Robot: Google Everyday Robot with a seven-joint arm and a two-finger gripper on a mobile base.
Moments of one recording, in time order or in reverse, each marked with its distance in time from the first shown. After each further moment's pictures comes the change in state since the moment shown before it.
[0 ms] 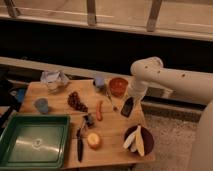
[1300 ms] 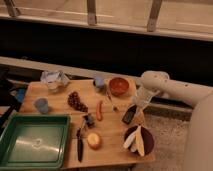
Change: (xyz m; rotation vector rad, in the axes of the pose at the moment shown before) arm -0.015 -0.032 0.080 -0.063 0.173 0.104
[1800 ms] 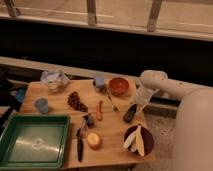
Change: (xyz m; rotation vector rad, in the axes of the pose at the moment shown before) arm -0.023 0.003 0.019 0.033 0.014 0.048
